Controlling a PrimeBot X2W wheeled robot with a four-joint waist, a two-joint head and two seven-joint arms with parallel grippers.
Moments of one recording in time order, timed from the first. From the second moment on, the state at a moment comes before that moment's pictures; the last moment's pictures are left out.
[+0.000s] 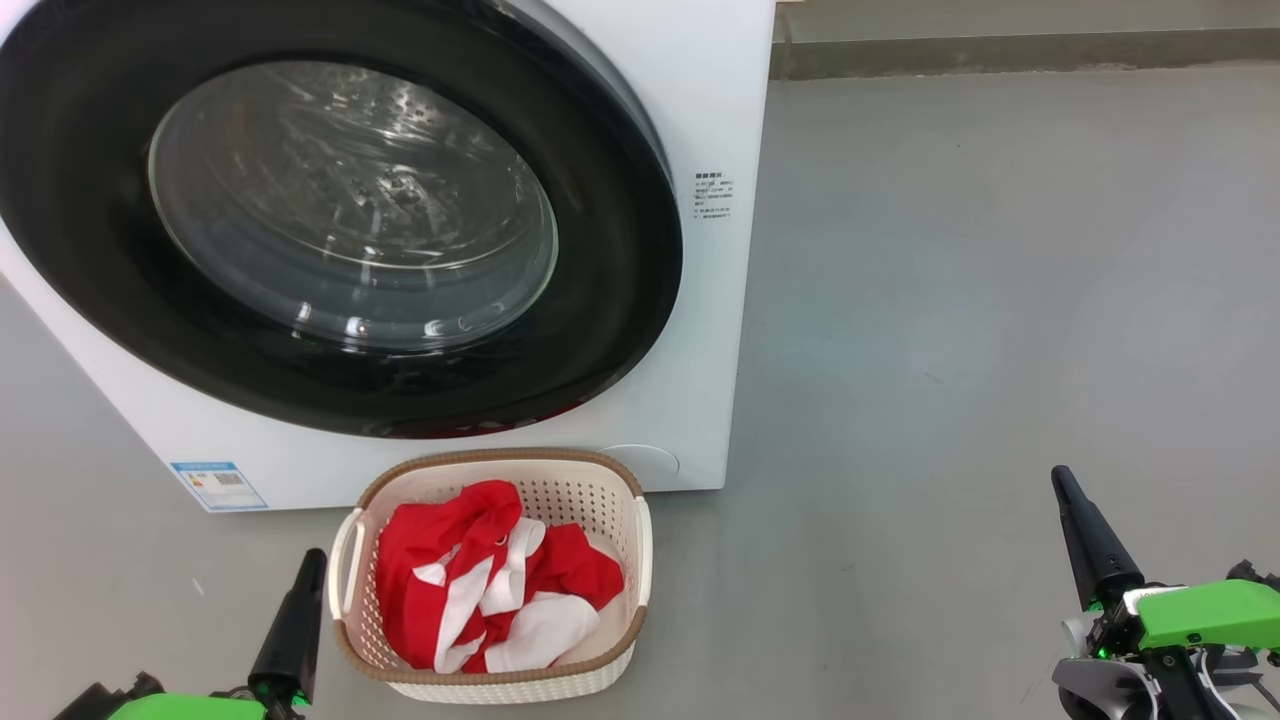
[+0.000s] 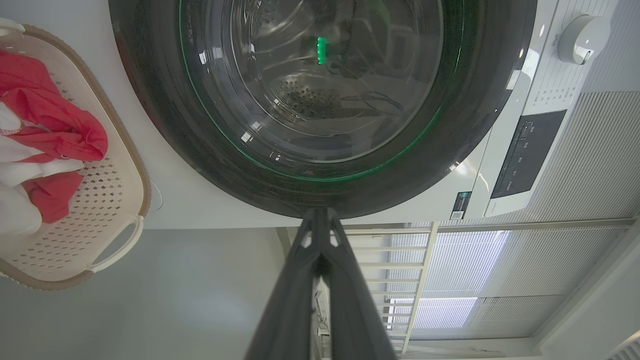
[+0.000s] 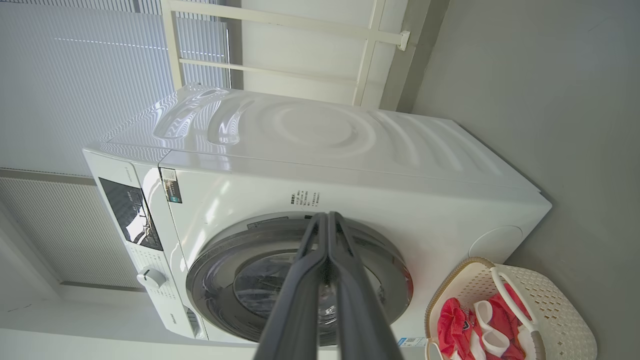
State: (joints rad) left arm -0.07 0.04 0.09 0.27 -1.60 -0.12 0.11; right arm -0.07 -0.04 -0.13 0.27 1.60 0.13 0.11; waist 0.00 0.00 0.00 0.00
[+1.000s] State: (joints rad) left arm -0.07 0.04 0.09 0.27 -1.60 -0.12 0.11; right arm -0.07 -0.04 -0.13 0.27 1.60 0.13 0.11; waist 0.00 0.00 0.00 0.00
